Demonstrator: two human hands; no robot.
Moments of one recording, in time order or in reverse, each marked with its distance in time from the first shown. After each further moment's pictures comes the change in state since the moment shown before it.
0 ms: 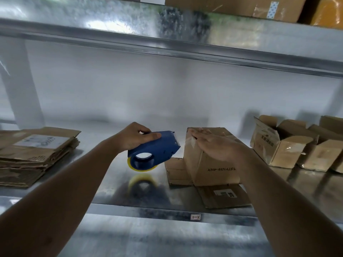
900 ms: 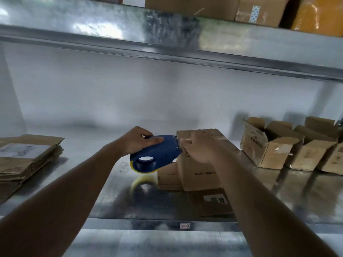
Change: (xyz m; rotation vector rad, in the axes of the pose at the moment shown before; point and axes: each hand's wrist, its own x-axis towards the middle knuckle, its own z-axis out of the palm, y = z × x) left_hand 0.036 0.012 0.031 0.016 -0.066 0.050; right_hand 0.001 -0.021 -0.001 0.018 0.202 0.140
